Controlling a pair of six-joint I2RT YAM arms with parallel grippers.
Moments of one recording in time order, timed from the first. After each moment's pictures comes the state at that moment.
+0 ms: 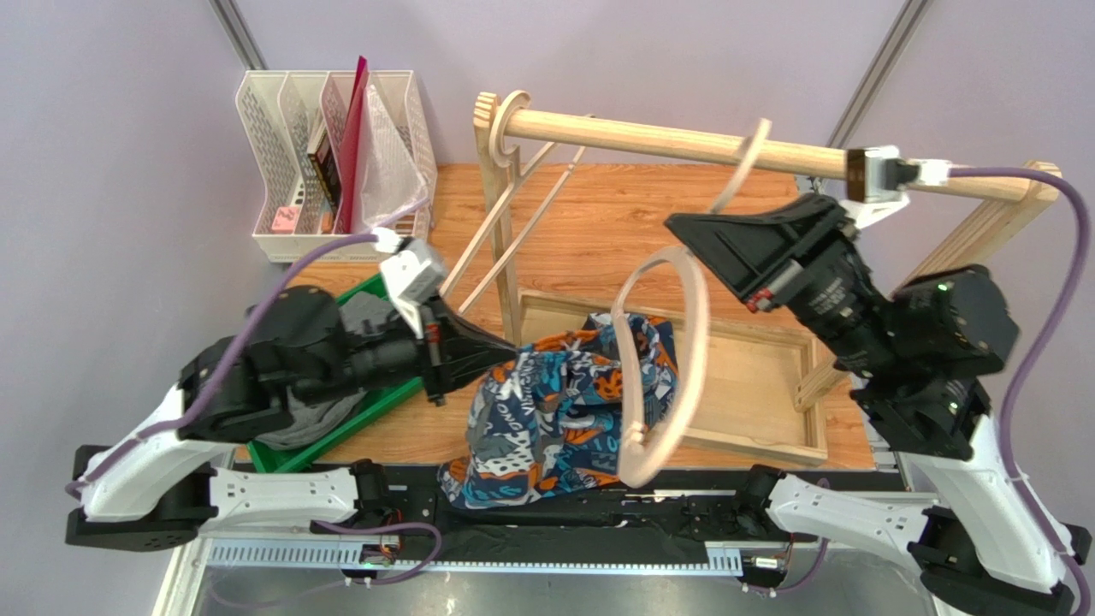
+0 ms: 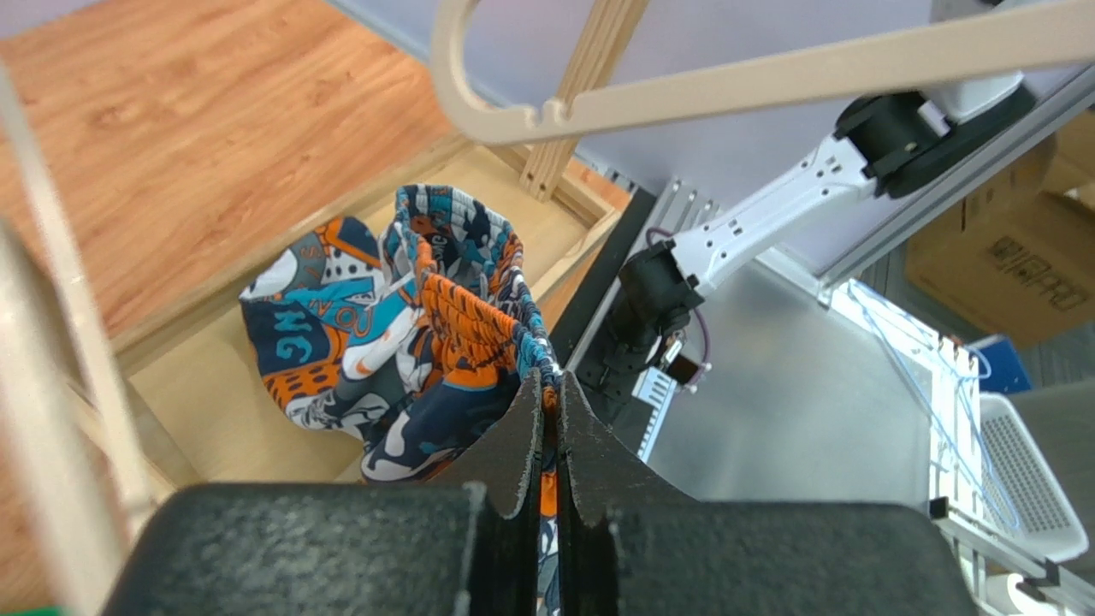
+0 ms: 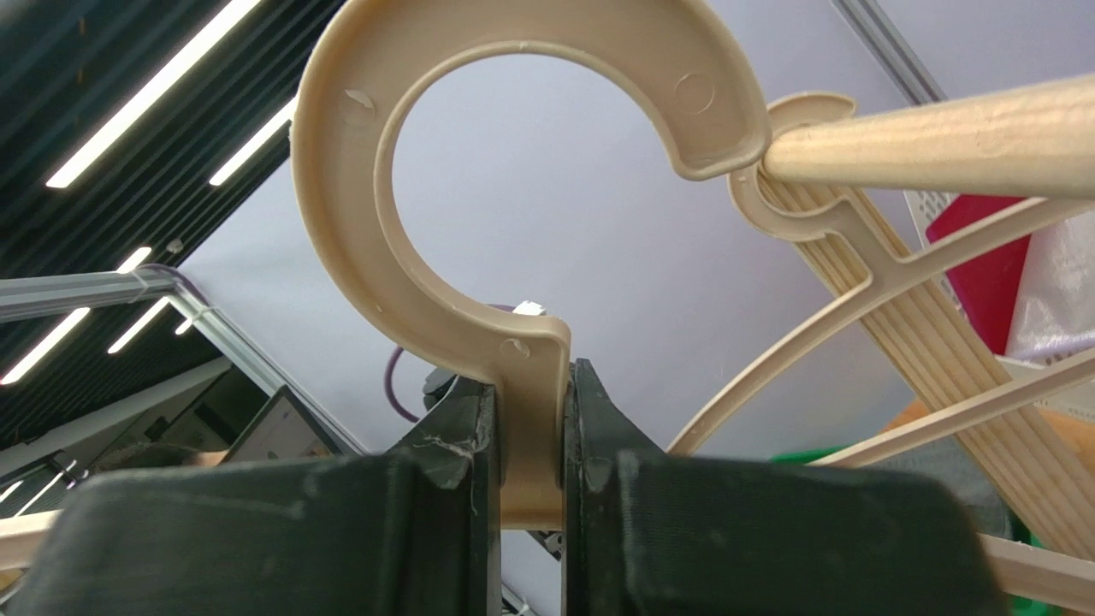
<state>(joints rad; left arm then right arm) -1.25 0.90 1.50 -0.74 -0.06 -0.35 0.90 0.88 1.52 -0.17 -0.04 0.91</state>
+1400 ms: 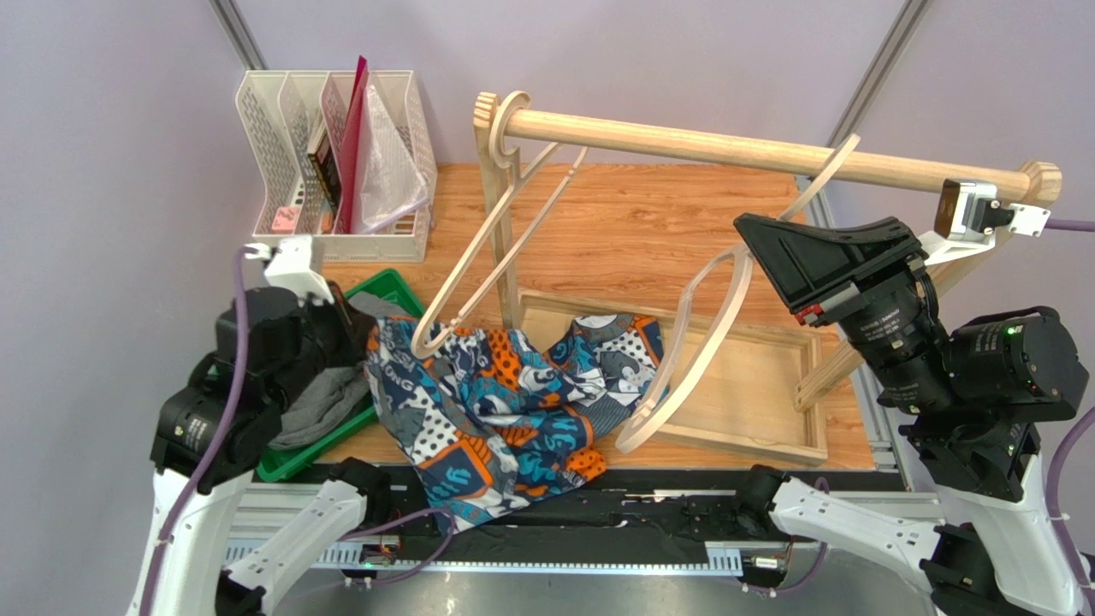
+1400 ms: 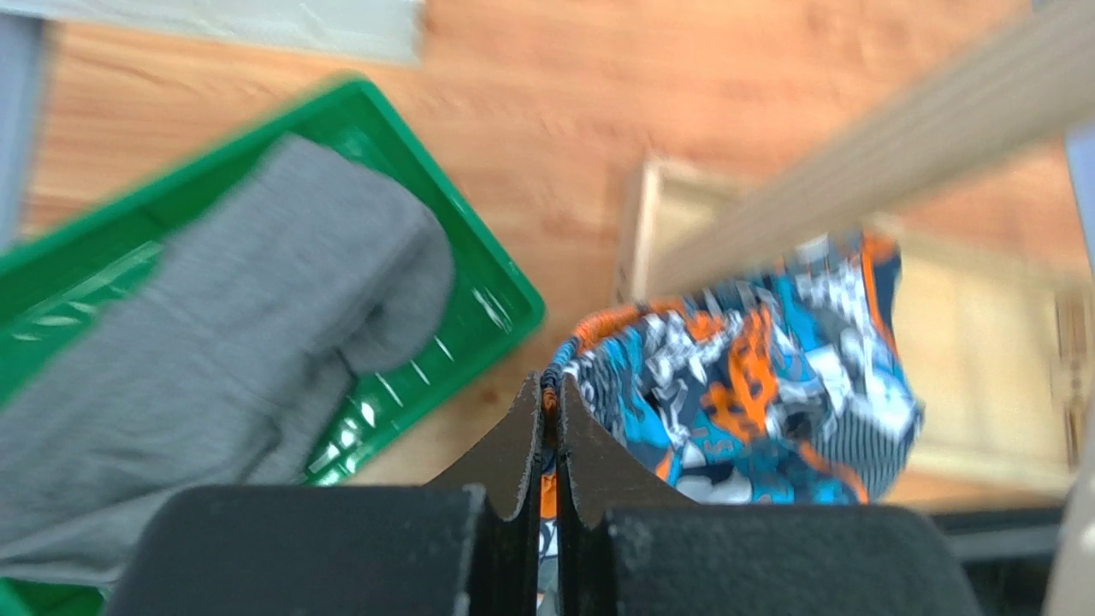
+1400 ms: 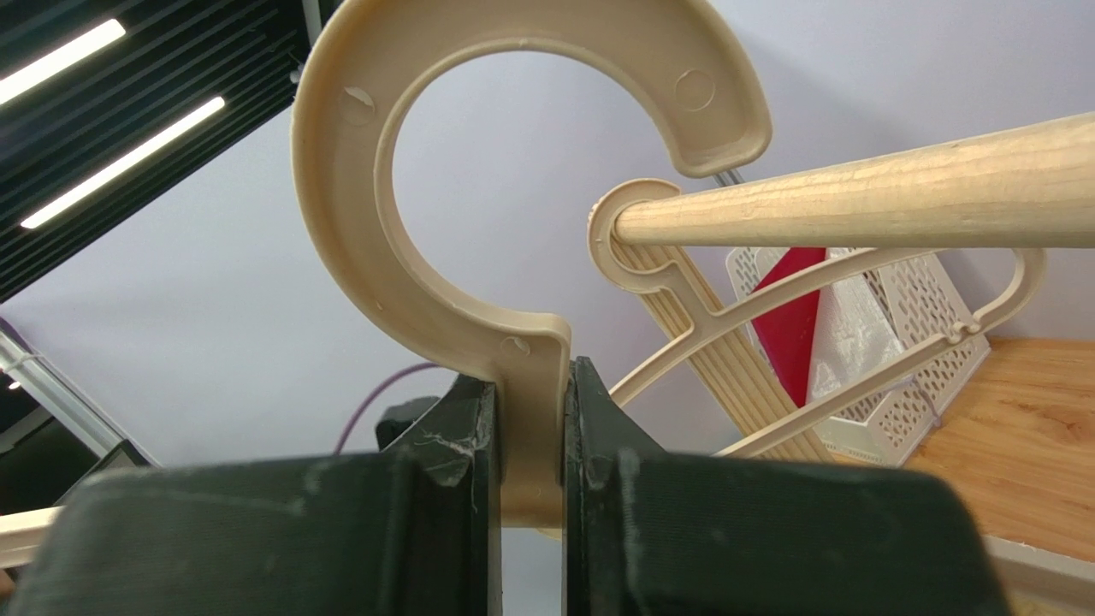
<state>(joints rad) -0.43 0.70 1.31 -1.10 -0.19 -0.41 0.90 0.75 1.49 -0.25 0.15 0.69</state>
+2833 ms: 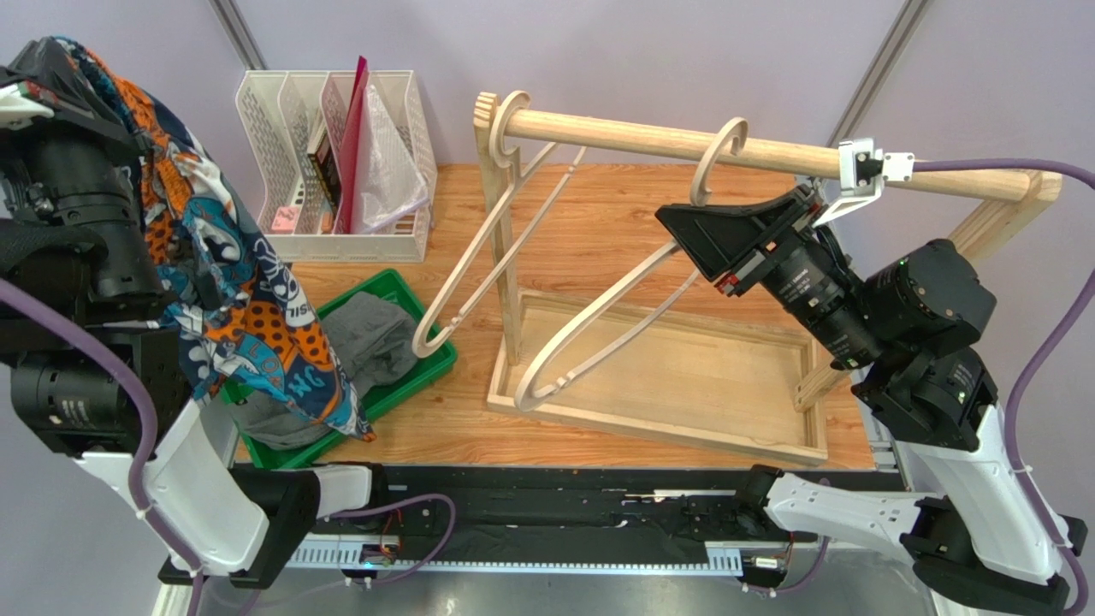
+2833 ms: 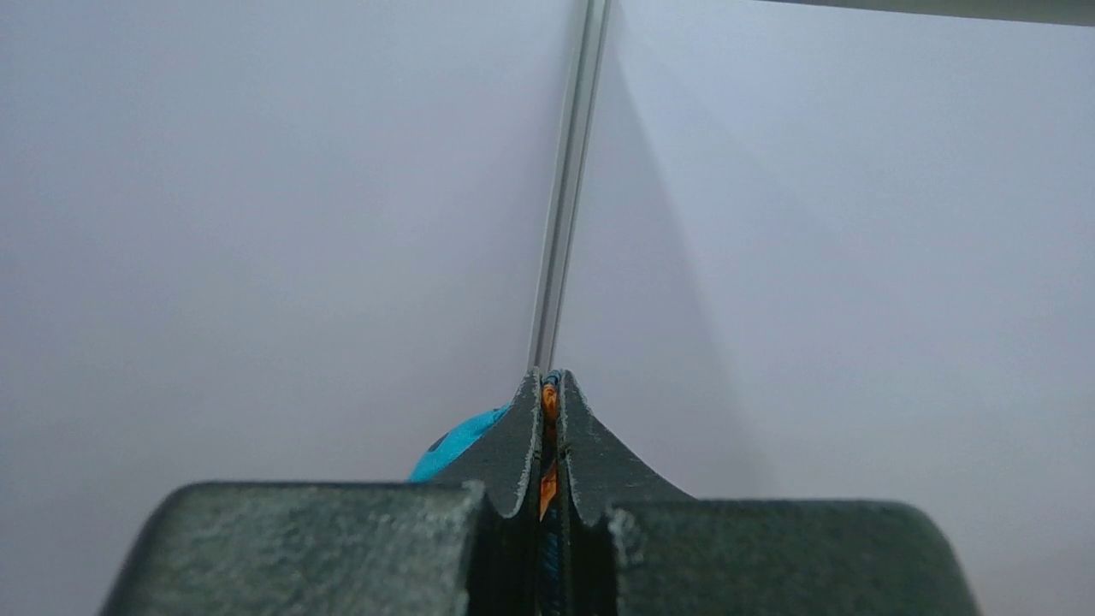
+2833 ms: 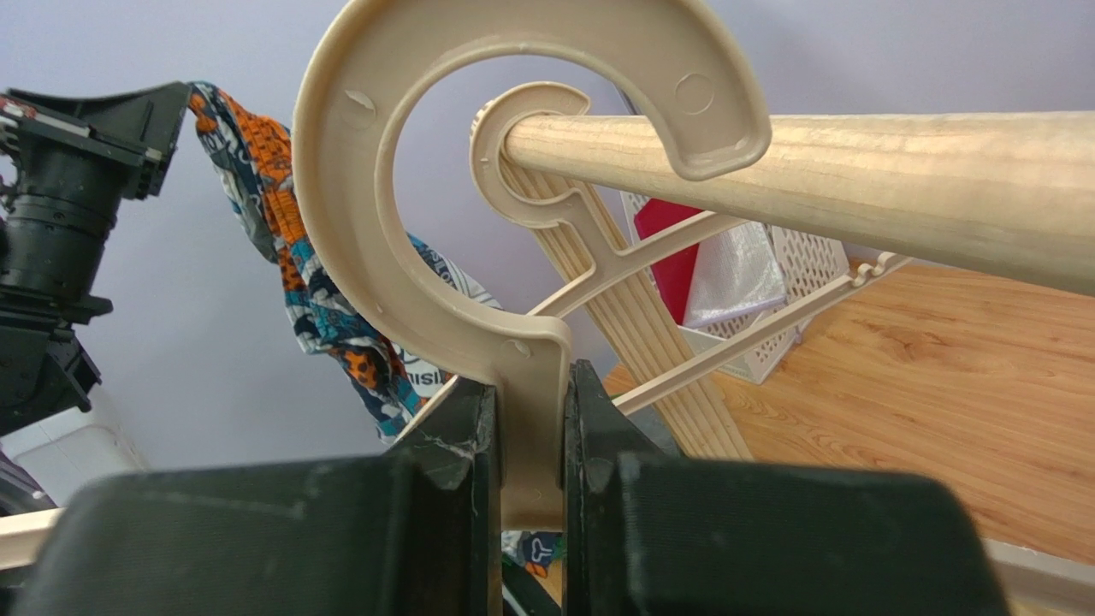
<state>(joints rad) -0.04 1.27 2.53 -0.67 -0.43 0.08 0.90 0.93 1.63 -0.43 0.14 0.55</state>
